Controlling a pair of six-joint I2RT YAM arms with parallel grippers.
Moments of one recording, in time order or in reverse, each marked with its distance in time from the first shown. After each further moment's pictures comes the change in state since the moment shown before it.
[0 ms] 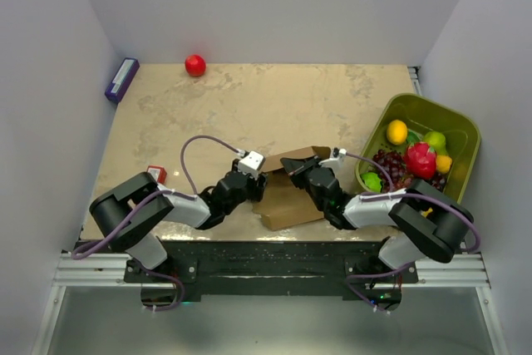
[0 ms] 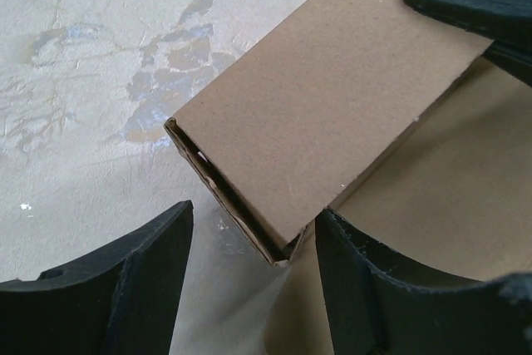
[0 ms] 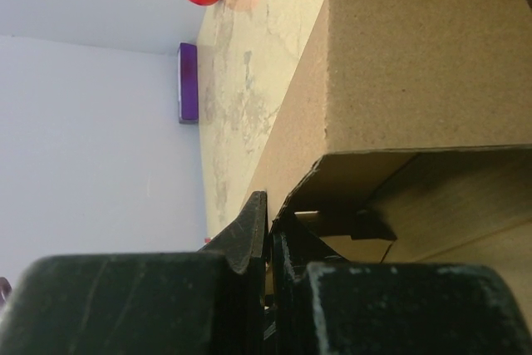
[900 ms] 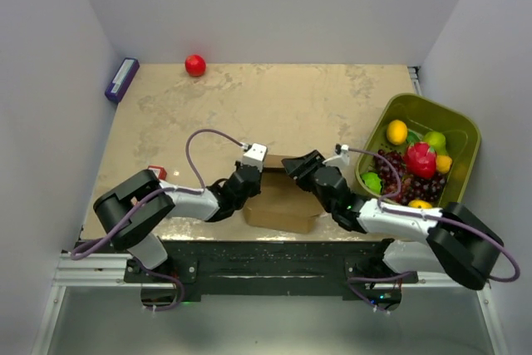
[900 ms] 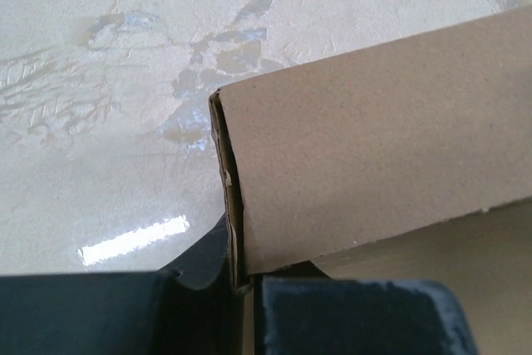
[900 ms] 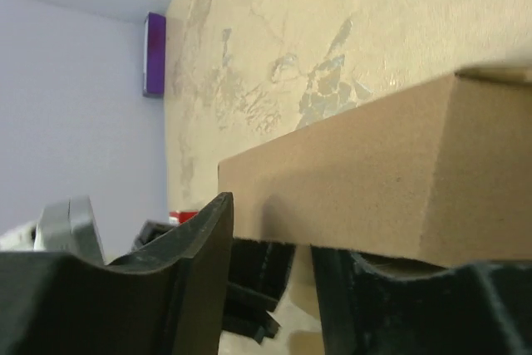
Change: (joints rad) left arm -0.050 0.032 0.129 -0.210 -0.222 -0.098; right arm 0.010 -0.208 0.023 -0.290 -0.014 -0.114
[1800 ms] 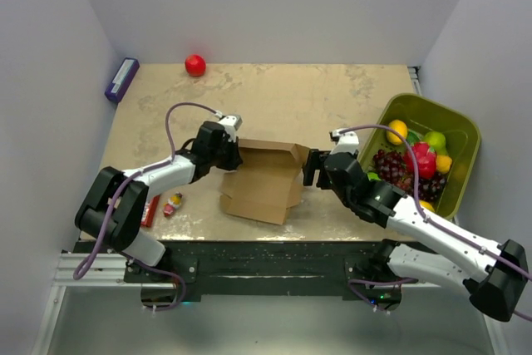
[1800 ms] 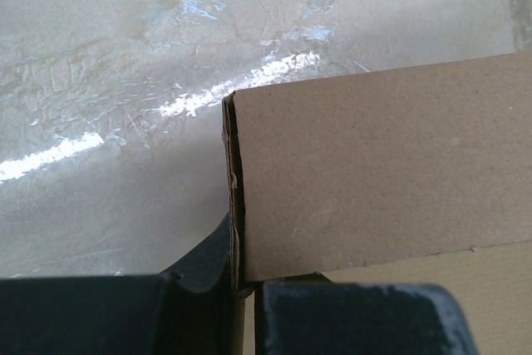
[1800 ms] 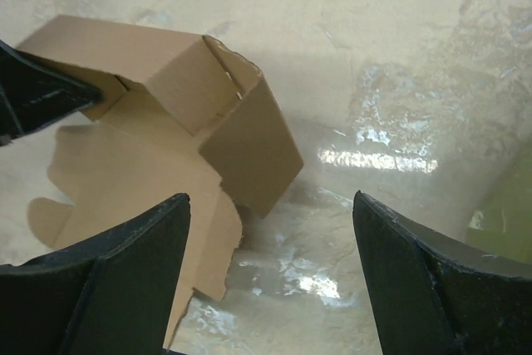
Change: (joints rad) left arm 0.463 -0.083 0.231 -0.523 0.666 0.021; right arm -0.006 -0.344 0.323 -0.916 0.045 -0.684
